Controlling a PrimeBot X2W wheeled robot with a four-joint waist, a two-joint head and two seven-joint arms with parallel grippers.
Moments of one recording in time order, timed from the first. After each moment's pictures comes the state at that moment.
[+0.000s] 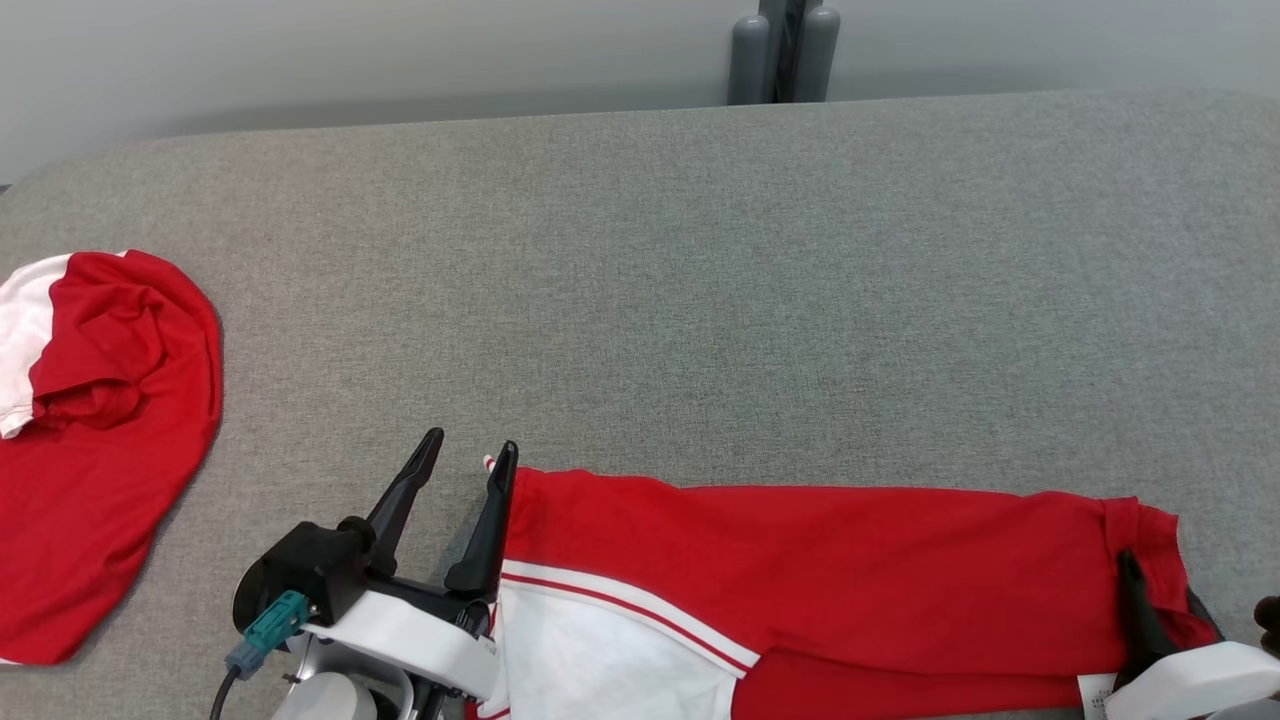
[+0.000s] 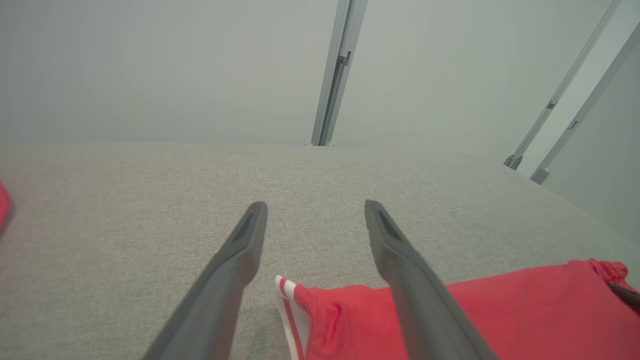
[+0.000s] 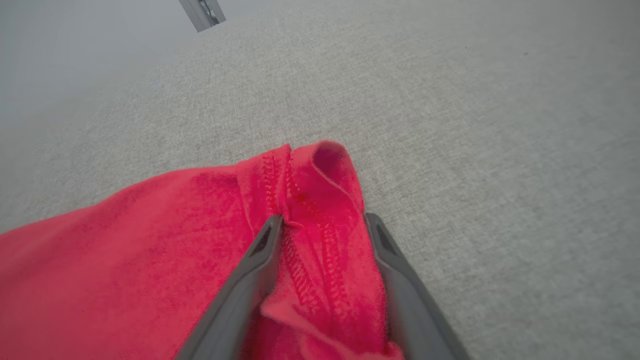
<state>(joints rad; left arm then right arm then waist) -0.16 0.20 -0.40 0.20 -0.48 0.00 -0.26 -0.13 -0.21 0.05 0.66 0.58 0.13 -0.27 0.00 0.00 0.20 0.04</state>
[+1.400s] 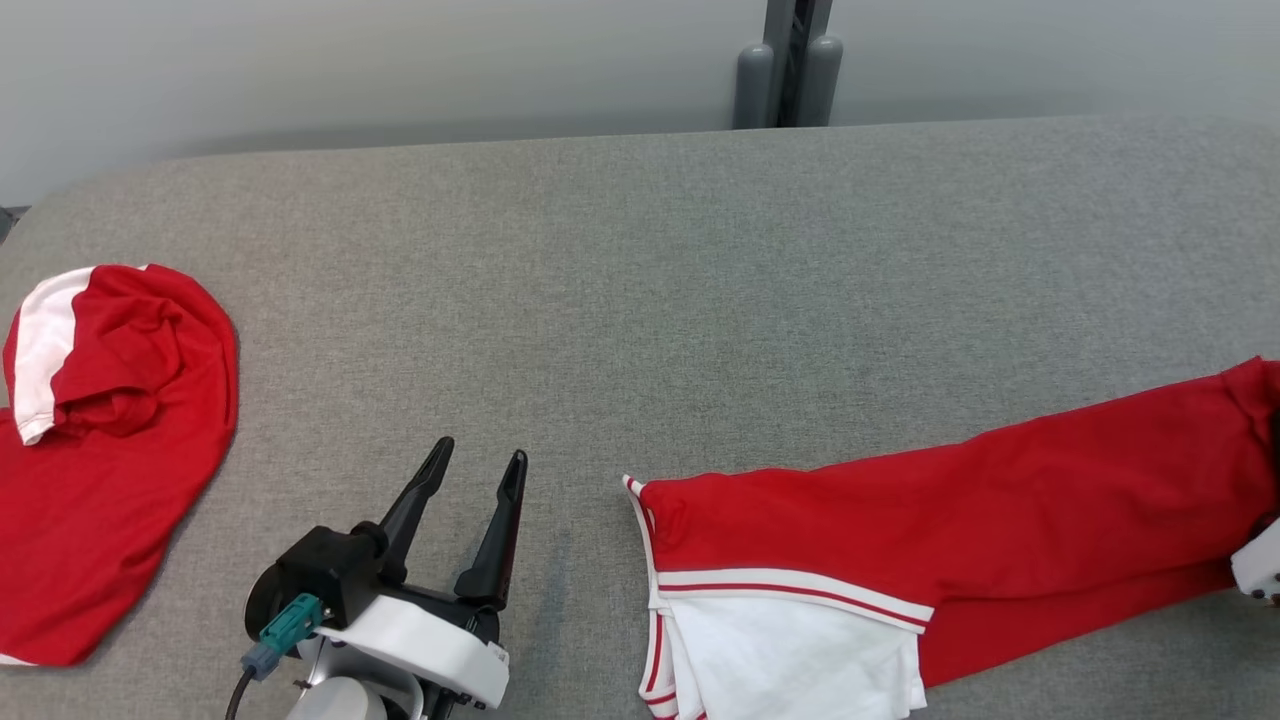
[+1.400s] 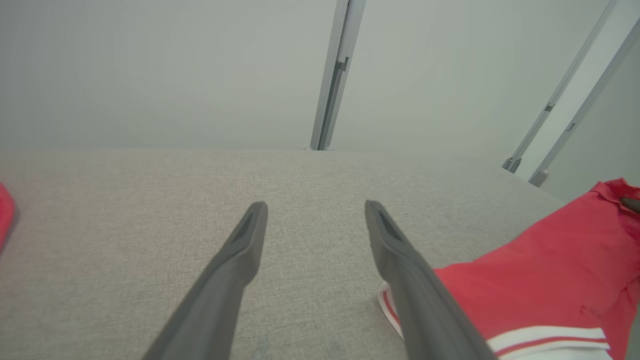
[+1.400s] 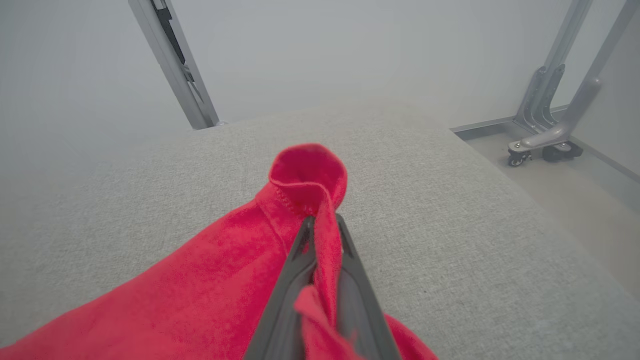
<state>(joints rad) -0.16 0.17 -0.39 0.23 -0.46 -0.02 -0.26 -0.39 -0.43 0.09 0.79 0.60 0.13 -0.24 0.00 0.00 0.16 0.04</state>
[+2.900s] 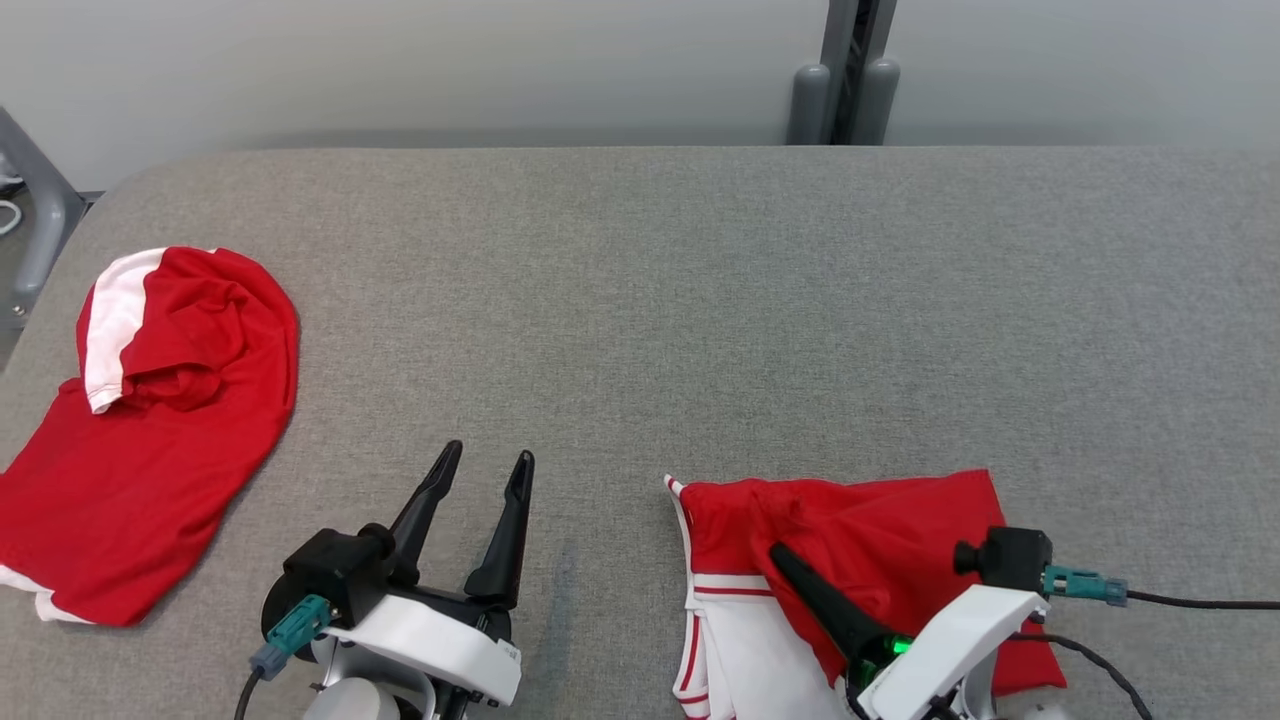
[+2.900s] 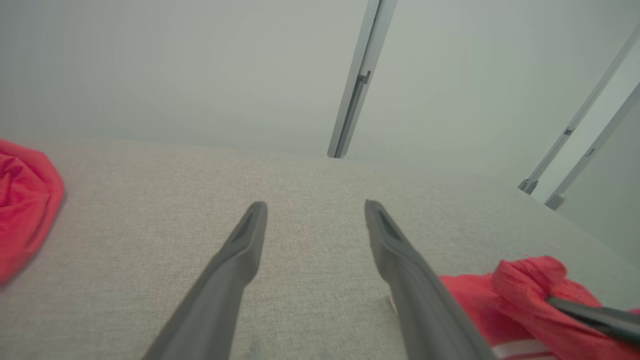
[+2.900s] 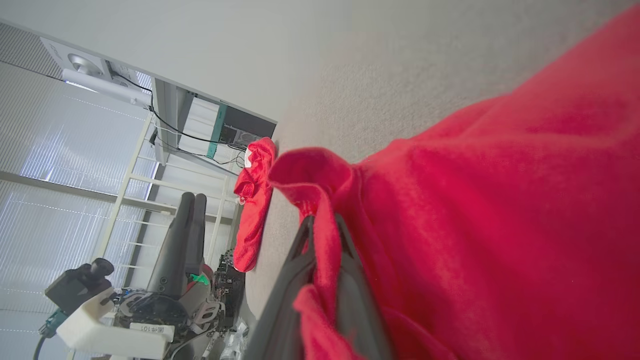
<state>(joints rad) -0.15 0.10 -0.33 0.27 -0.43 -0.06 -0.26 -0.10 -0.05 0.36 0.17 1.12 0.13 0.24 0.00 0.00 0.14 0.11</state>
